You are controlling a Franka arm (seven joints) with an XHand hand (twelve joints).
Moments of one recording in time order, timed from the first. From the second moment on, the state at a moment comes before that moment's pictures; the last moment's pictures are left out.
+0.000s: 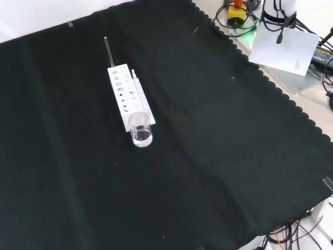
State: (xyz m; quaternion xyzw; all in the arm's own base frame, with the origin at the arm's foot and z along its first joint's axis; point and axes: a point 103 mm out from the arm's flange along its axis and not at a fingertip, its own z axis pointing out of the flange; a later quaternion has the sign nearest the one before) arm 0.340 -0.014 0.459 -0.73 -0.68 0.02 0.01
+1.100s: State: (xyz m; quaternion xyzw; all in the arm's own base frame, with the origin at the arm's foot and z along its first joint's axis) arm 0.474 -0.064 0.410 -0.73 -0.68 0.08 0.04
